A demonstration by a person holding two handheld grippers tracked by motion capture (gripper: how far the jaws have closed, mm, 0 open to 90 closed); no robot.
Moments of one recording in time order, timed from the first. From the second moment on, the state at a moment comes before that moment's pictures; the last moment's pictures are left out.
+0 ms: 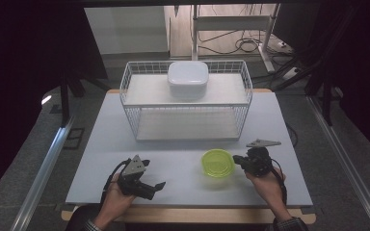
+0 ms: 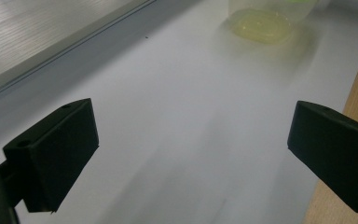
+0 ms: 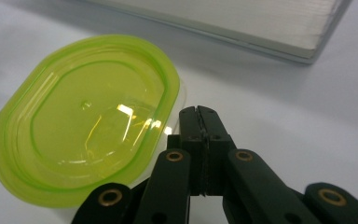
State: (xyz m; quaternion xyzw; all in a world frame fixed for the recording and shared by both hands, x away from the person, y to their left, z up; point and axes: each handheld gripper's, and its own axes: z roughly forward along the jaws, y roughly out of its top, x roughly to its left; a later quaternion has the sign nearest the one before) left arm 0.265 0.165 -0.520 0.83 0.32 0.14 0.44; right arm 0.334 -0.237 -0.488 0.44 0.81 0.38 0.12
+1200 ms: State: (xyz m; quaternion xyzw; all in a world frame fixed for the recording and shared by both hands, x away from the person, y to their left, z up) left arm 0.265 0.163 -0.522 0.83 0.32 0.14 0.43; right arm 0.344 -0.170 -0.512 0.35 0.85 0.39 0.05
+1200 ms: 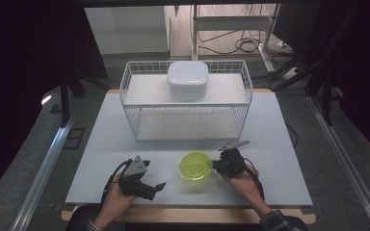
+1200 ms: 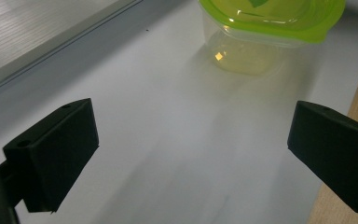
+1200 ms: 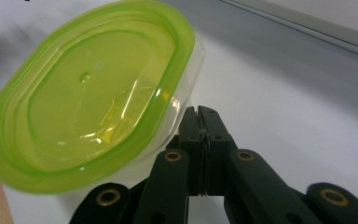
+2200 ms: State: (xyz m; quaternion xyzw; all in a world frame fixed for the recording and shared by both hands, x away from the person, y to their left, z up) left arm 0.264 0.168 -0.521 0.84 0.32 0.14 0.42; right arm 0.323 -0.203 -0.485 0.34 0.84 0.40 0.15
